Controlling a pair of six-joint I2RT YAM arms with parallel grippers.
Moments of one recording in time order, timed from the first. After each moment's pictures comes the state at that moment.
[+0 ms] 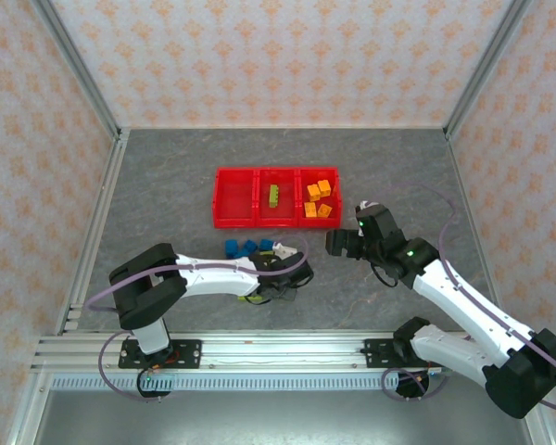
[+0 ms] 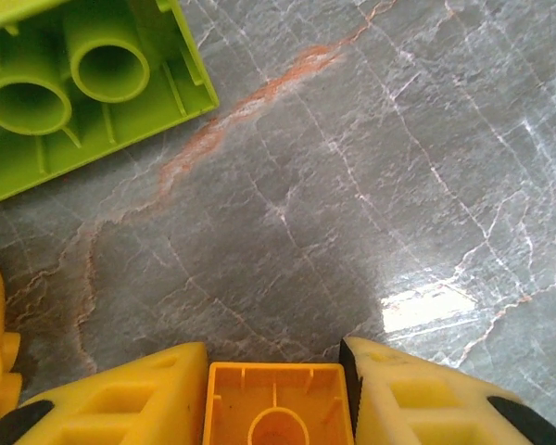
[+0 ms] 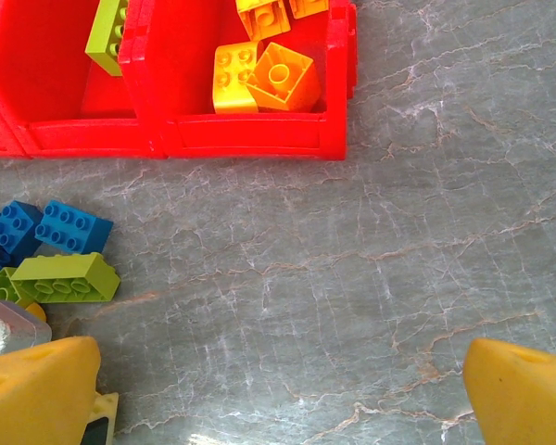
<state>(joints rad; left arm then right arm) -1.07 1.73 0.96 -0.49 -0.23 -0.85 0.57 0.96 0.77 -0.66 0.09 0.52</state>
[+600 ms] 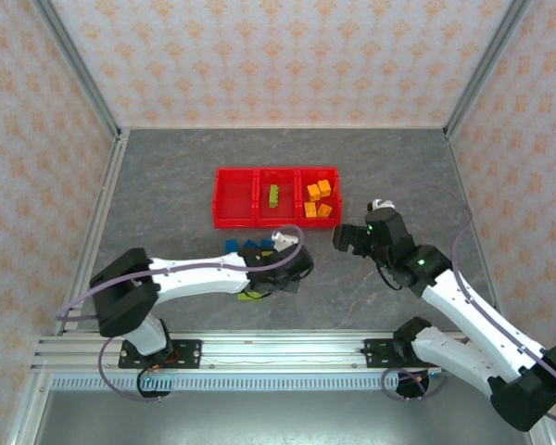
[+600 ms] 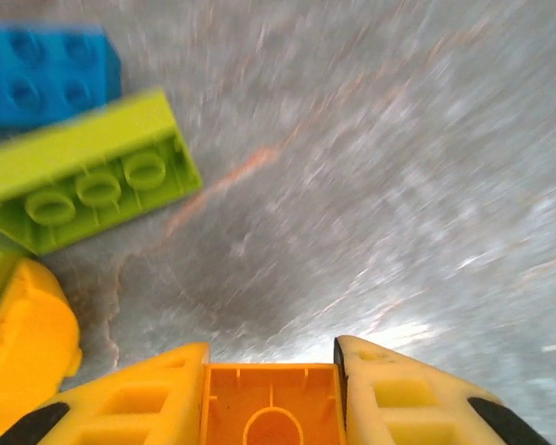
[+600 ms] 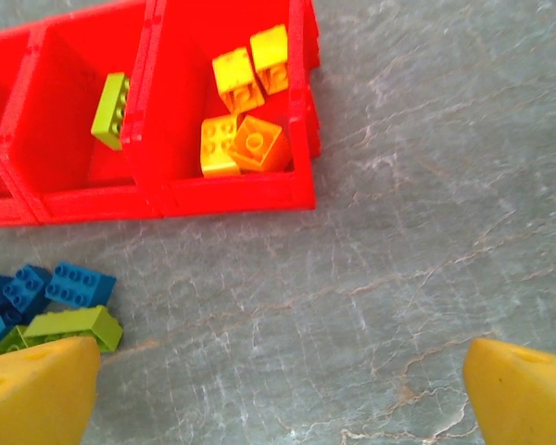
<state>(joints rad) -1.05 1.58 1.04 -0.56 -0.28 -0.85 0.57 0.85 0.76 -0.66 0.20 0.57</state>
